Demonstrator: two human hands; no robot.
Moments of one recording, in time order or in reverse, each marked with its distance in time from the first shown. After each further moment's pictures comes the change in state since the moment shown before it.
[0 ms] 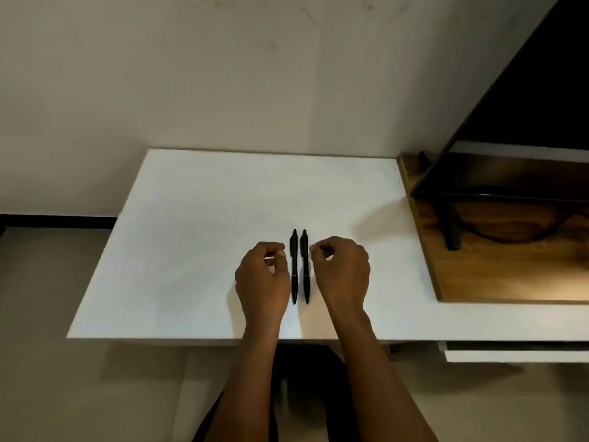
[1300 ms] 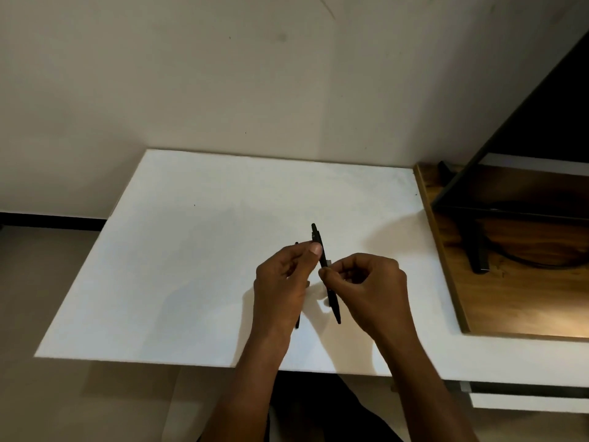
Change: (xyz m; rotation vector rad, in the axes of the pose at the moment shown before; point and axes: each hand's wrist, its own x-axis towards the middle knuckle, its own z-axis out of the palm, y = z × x) left_hand 0.012 0.016 0.017 -0.535 -0.239 -0.241; right_hand 0.012 0.014 -0.037 0.218 -0.178 -0.040
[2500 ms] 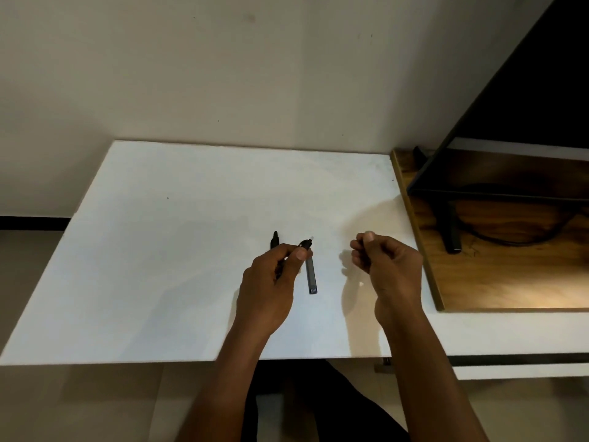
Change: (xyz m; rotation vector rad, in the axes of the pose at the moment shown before) left_hand 0.000 -0.016 -0.004 0.441 -0.190 0.184; right_hand 0.024 0.039 -0.020 0.527 0.332 0.315
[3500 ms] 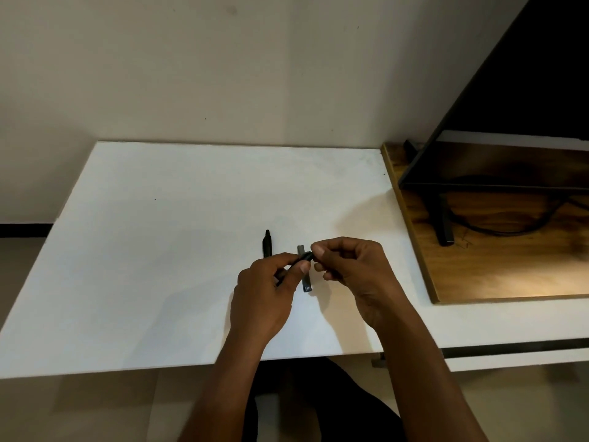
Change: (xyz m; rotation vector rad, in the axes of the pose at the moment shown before) left_hand 0.001 -0.010 0.004 0.192 -0.017 0.018; right_hand -0.011 -0.002 0.007 -0.053 -0.455 0.064
